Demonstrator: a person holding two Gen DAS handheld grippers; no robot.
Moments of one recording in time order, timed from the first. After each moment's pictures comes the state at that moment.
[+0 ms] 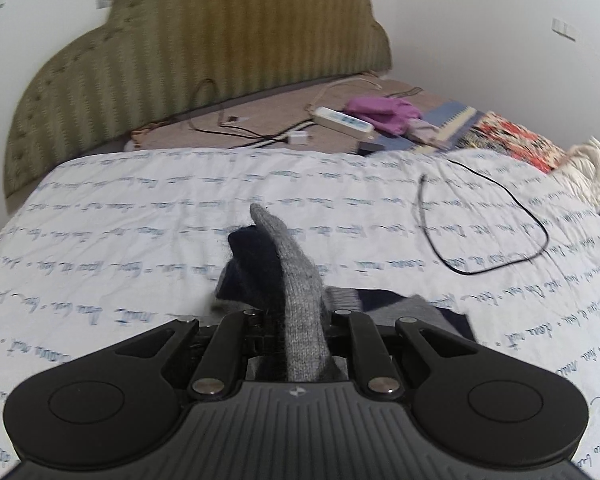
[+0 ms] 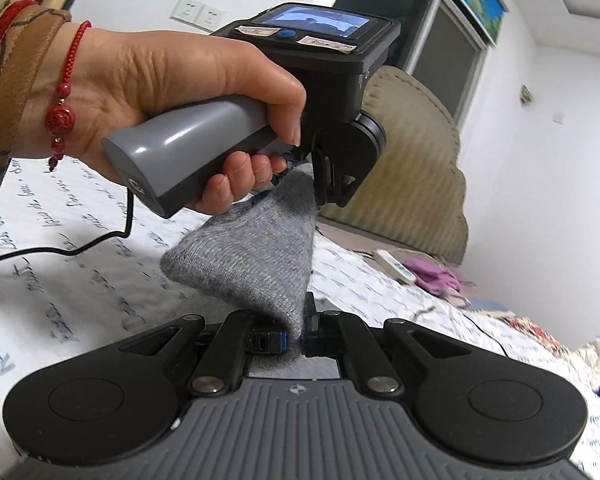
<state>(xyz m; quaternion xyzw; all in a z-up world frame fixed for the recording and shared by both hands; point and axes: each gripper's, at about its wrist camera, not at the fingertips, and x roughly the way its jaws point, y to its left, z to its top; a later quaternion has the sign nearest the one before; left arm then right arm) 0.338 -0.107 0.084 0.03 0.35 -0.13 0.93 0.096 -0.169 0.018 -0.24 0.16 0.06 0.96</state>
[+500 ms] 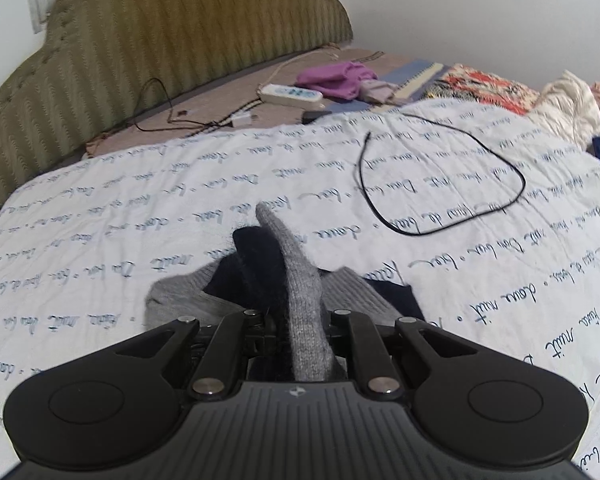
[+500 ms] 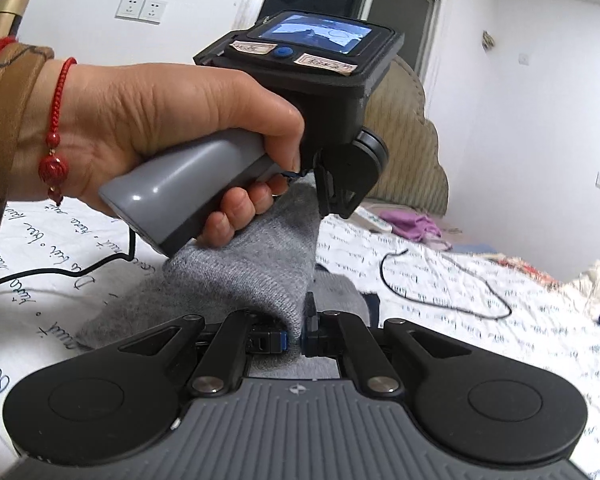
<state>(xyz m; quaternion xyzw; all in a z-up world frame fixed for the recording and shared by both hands) 0.328 -0.201 0.046 0.10 0.36 -0.15 0.92 0.090 -0.235 0.002 -0.16 0.20 0.03 0.97</state>
